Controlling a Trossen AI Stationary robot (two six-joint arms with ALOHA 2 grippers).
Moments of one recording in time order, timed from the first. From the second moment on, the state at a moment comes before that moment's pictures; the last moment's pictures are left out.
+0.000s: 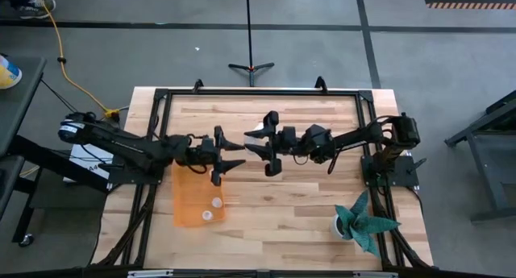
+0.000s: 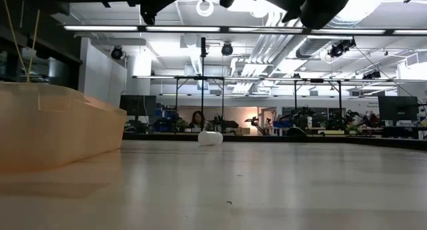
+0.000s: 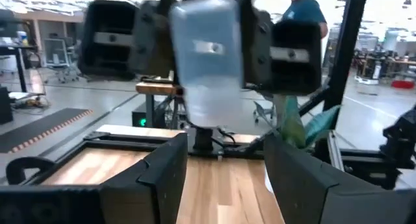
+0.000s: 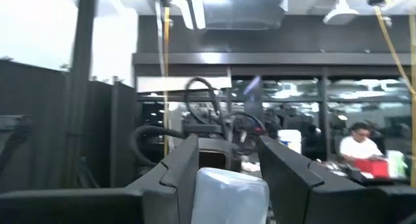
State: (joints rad) left arm -0.15 1.16 0.52 0.77 -0.18 -0.03; right arm 0.01 1.75 0.97 1.29 -0.06 0.01
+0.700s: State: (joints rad) left arm -0.10 1.31 0.62 0.89 -0.09 -0.03; right arm 0.01 1.75 0.97 1.30 -0.12 -0.04
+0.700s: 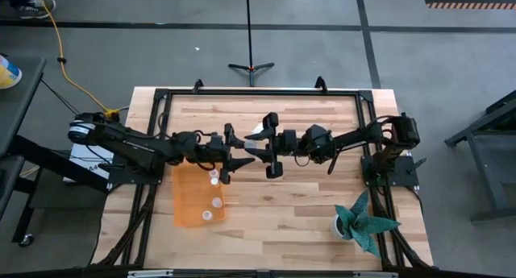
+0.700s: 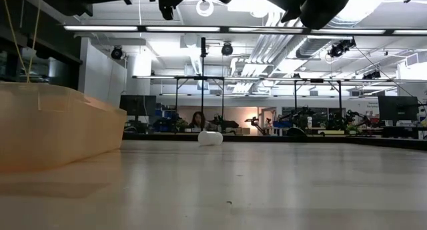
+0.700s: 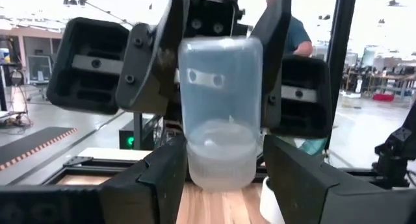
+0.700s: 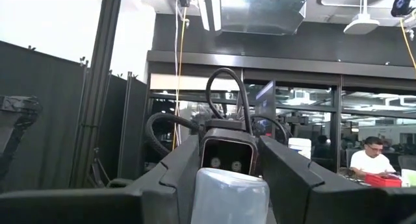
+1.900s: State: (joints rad) left arm -0.14 1.07 0.62 0.46 -0.23 0.06; right arm 0.01 1.42 0.97 0.92 0.01 -0.18
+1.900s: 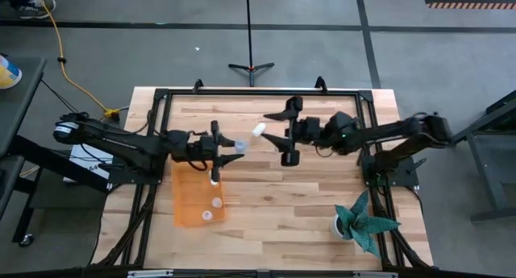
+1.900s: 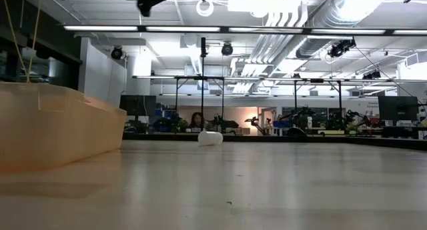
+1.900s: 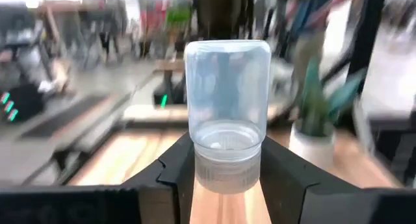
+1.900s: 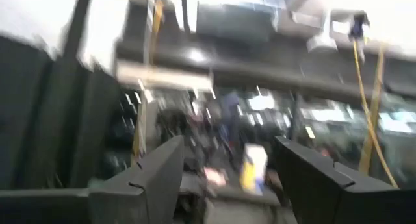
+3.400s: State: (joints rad) left arm -0.30 1.55 1.26 -1.57 0.05 -0.67; right arm -0.06 1.30 0.97 0.37 0.28 -0.13
